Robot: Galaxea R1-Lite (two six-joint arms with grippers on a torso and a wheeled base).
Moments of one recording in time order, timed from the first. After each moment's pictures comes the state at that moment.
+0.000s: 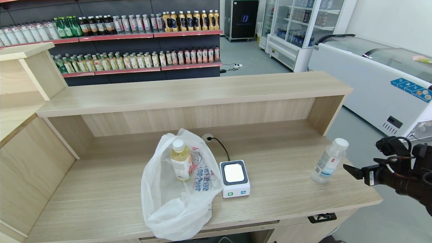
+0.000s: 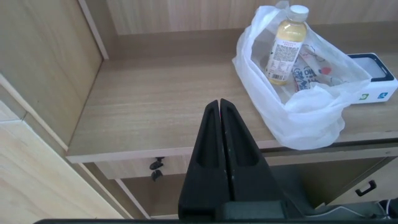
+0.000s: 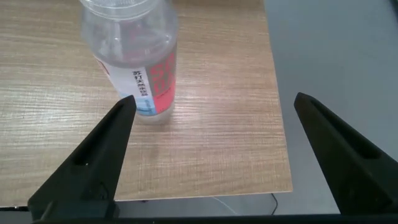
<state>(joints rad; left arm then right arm) 0.00 0.00 0.00 0.00 0.01 0.01 -0.31 1.96 -0.46 -1.12 0.29 -0.35</state>
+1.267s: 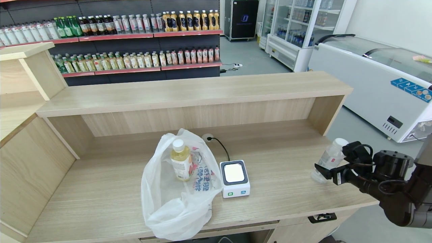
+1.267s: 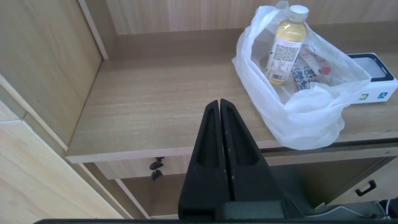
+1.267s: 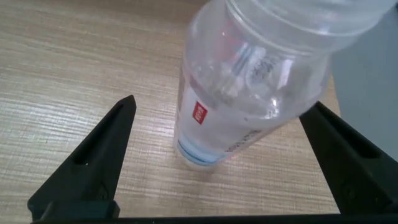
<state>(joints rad) 0.00 0.00 0.00 0.00 0.01 0.01 -0.15 2.22 -0.50 -1.46 0.29 -0.34</state>
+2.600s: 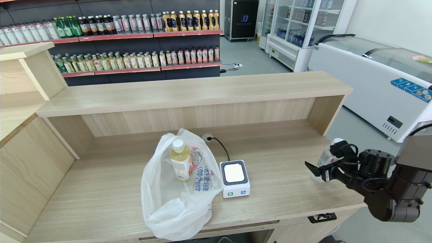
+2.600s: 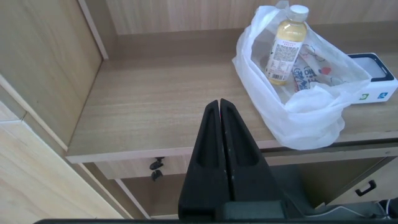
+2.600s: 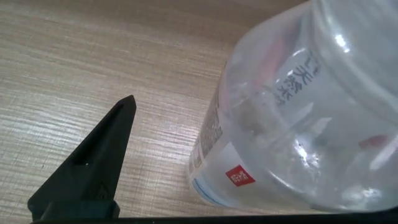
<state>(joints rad) 0.00 0.00 0.00 0.00 0.01 0.01 -0.10 2.32 -0.61 -1.48 0.29 -0.34</state>
